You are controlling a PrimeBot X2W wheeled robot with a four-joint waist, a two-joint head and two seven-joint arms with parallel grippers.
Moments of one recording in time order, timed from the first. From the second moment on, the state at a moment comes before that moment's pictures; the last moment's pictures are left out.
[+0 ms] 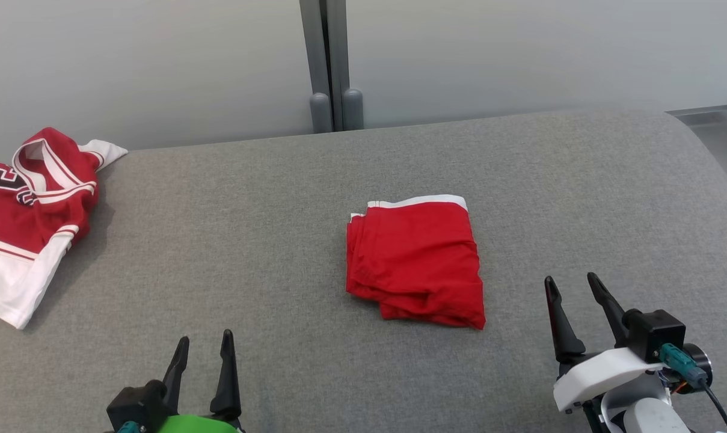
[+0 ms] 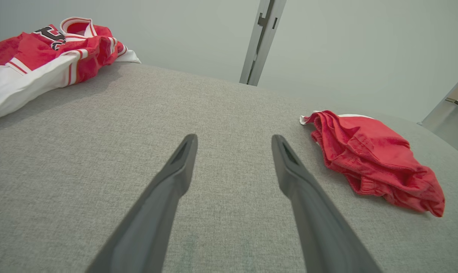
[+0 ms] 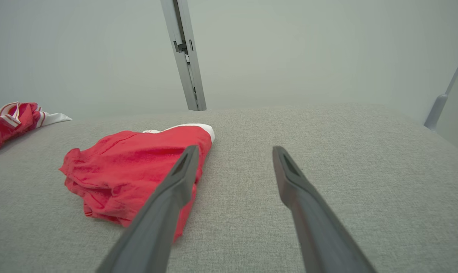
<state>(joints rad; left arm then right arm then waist) 0.05 0.05 -0.12 0.29 -0.36 -0.10 -0.26 -0.09 -0.05 0.03 0.30 0.19 0.13 -0.26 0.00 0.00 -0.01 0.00</state>
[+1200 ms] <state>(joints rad) 0.03 0.05 -0.15 0.27 -0.38 -0.10 -0.26 -0.48 -0.10 0.07 0.59 0.11 0.13 0.06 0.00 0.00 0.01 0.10</state>
